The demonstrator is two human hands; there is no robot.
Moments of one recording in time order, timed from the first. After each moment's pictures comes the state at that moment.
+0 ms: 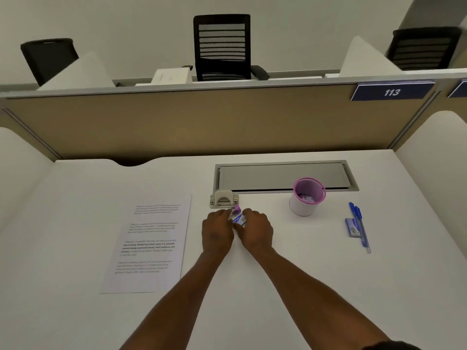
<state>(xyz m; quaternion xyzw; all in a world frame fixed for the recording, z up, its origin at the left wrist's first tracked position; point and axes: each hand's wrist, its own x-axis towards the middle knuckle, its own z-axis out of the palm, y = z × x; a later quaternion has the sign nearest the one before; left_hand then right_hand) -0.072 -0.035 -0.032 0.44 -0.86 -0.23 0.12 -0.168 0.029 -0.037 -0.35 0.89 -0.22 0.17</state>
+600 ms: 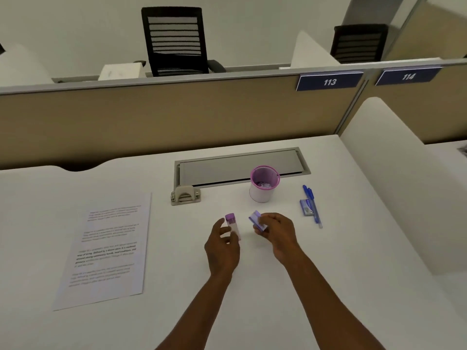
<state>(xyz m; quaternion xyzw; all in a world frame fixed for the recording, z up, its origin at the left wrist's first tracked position) -0.106 0.092 -0.017 0.52 -0.63 -0.54 0.21 -0.235 0.164 -0.019 0.06 0.68 -0.64 0.35</state>
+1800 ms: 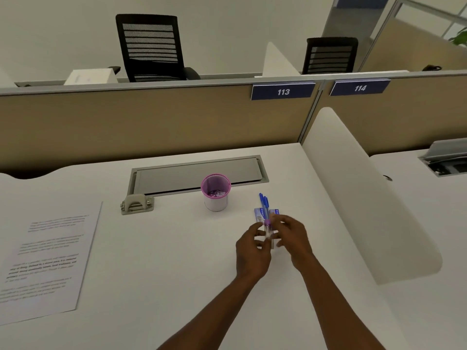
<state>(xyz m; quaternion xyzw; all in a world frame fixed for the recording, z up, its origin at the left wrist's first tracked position) -0.244 0.235 0.002 0.37 -0.71 -0.58 0.15 -0.353 0.302 -0.008 -0.07 0.76 -0.58 0.27</state>
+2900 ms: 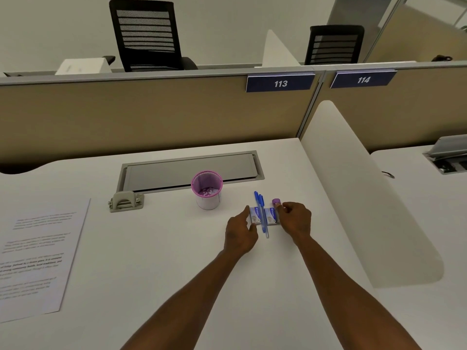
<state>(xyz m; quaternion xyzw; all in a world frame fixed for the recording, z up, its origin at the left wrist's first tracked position) -0.298 0.186 -0.049 0.35 -0.81 -0.47 0.08 -0.433 0.287 -0.043 -0.13 0.92 -0.34 0.12</state>
